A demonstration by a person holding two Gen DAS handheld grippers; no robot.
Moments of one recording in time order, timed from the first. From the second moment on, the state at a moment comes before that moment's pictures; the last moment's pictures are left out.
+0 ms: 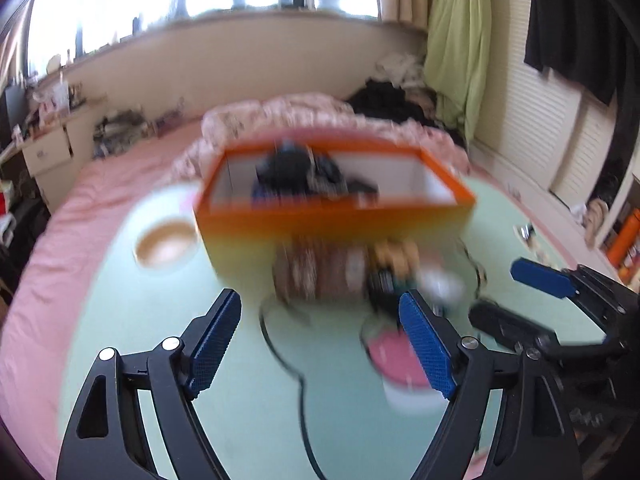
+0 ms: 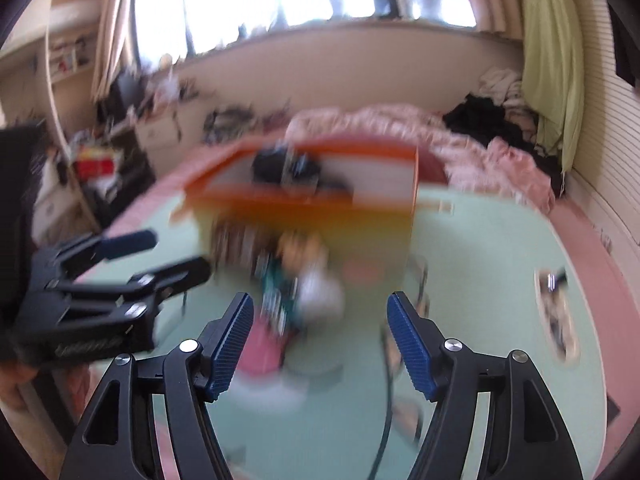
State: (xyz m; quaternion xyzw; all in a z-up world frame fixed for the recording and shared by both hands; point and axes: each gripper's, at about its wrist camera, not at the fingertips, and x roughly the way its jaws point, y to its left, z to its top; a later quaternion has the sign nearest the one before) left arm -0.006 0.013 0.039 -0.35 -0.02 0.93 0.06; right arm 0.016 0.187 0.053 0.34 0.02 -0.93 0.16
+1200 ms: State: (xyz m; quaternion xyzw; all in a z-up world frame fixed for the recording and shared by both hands) left arm 0.022 0.018 0.001 -0.35 0.00 0.93 0.05; right arm 0.031 0.193 0.011 0.34 0.04 -0.93 0.14
